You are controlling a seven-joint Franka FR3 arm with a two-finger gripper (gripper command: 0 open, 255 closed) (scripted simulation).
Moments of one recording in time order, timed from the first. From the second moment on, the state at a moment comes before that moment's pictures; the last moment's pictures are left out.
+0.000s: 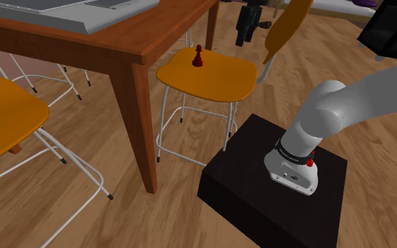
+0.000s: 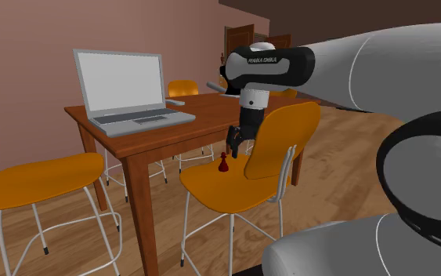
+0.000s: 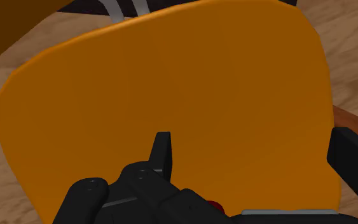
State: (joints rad) arm 0.00 -0.74 -0.03 -2.31 0.09 1.54 -0.14
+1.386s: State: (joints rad) arm 0.01 -0.26 0.00 -2.09 0.12 1.78 -0.09
